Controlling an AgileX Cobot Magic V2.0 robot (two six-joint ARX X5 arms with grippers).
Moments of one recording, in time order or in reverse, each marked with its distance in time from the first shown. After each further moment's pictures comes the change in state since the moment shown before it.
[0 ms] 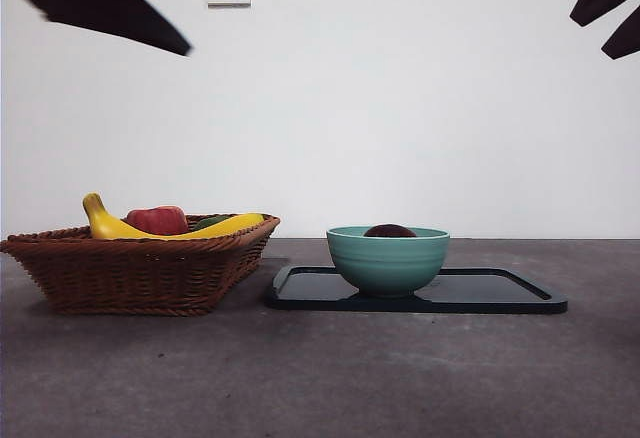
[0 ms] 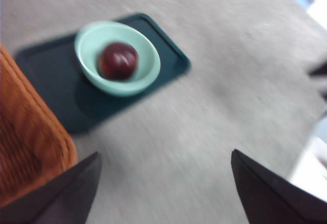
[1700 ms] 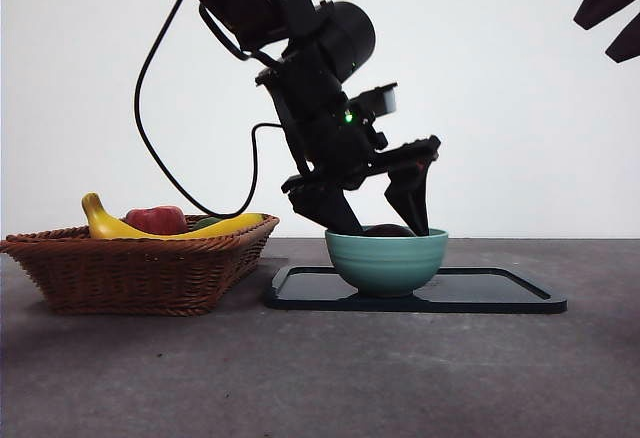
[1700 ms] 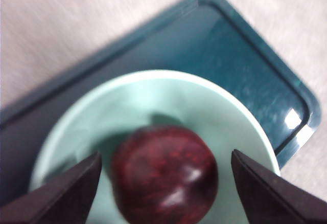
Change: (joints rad) left arm -0.102 1.030 0.687 0.085 -0.193 0.089; right arm 0.000 0.000 0.000 -0.014 0.000 0.000
